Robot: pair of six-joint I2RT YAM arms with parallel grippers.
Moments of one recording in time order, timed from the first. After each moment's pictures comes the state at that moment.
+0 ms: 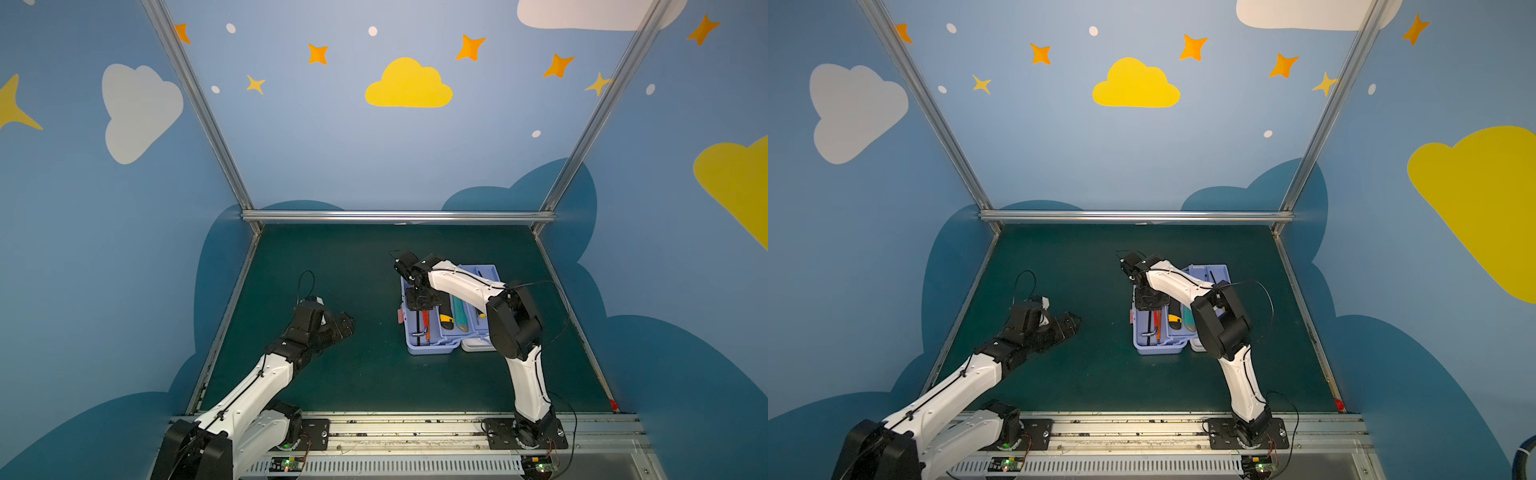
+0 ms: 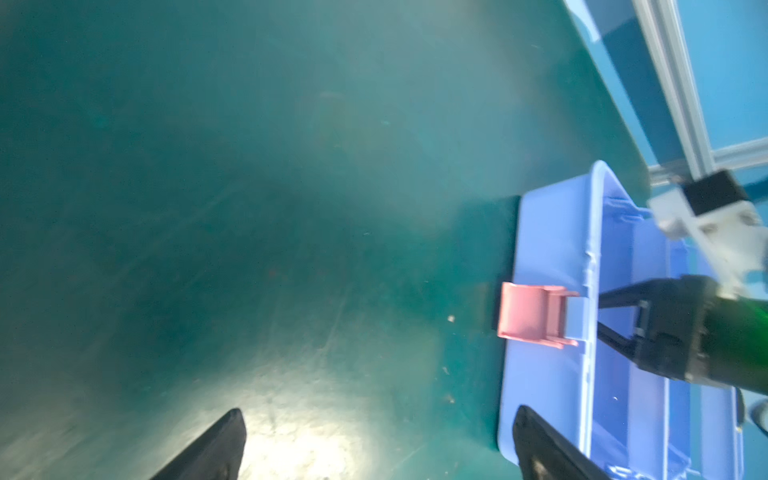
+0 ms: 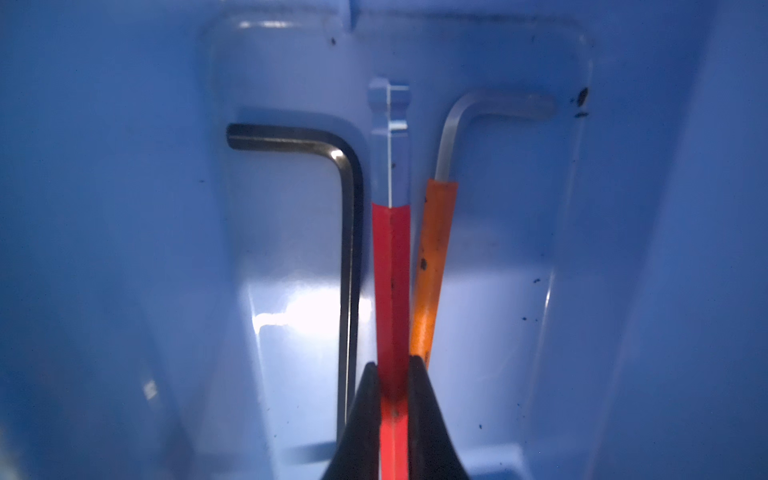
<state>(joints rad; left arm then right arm) -0.31 0.99 0.46 -0.25 0.18 -0.78 0.75 2.13 1.71 -1.07 0.18 0.63</state>
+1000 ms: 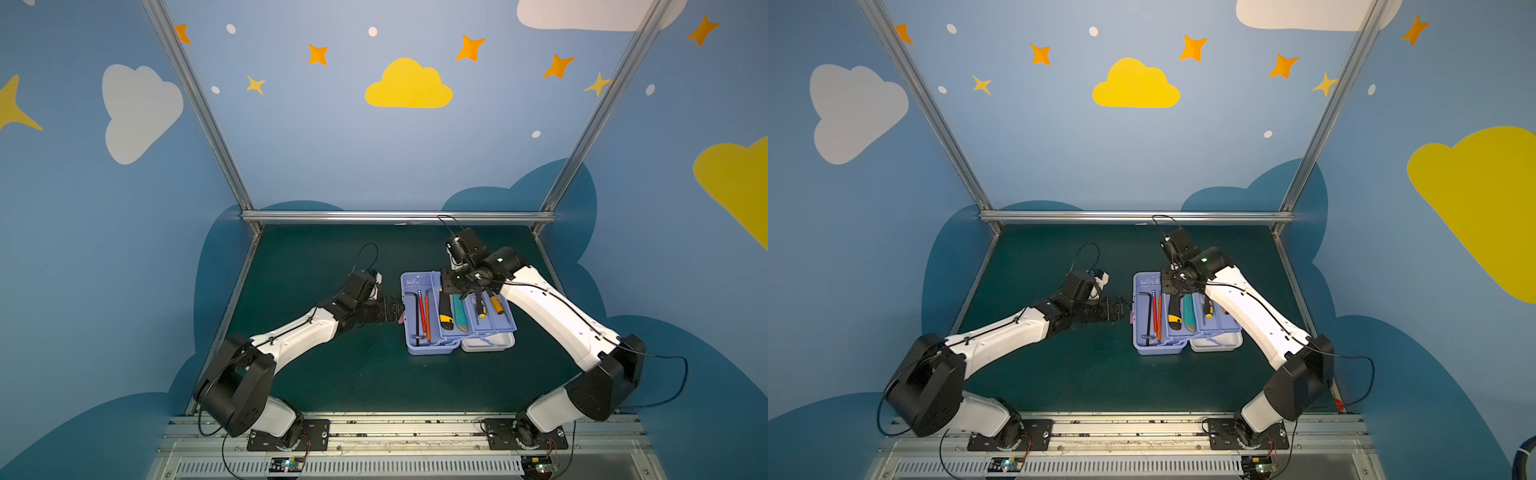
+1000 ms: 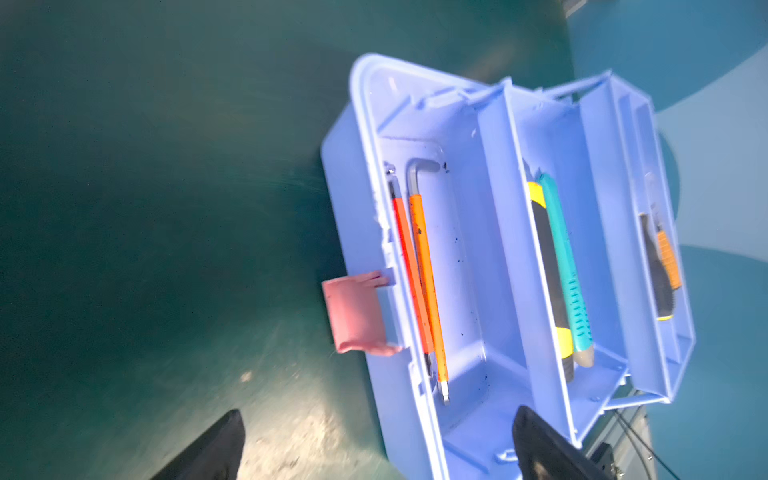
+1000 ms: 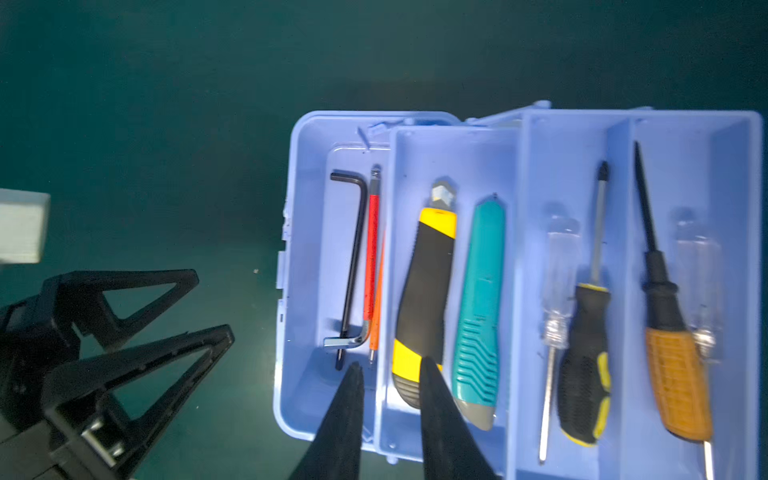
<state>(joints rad) -0.59 1.52 0.92 -0.19 0.24 -0.61 0.61 1.51 1.49 -1.04 0.11 0.46</state>
